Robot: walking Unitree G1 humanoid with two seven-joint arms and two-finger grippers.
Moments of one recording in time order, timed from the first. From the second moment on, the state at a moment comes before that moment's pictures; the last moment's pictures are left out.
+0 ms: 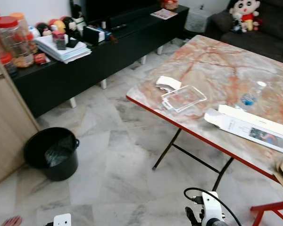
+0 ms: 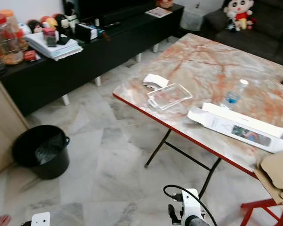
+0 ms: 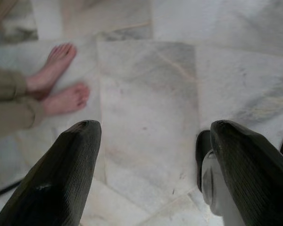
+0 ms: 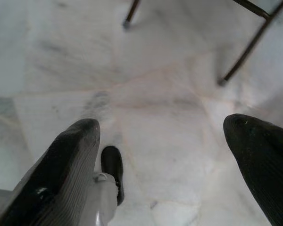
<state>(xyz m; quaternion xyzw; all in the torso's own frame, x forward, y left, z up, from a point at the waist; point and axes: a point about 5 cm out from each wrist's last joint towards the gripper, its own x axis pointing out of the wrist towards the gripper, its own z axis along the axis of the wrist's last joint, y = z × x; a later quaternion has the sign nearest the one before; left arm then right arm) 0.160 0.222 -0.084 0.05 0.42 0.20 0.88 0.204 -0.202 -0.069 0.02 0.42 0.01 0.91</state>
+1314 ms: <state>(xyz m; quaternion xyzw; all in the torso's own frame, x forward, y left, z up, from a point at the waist) 0.173 0.256 -0.070 0.10 0.41 0.19 0.89 0.189 -0.171 -0.082 0.07 0.43 -0.01 0.90</state>
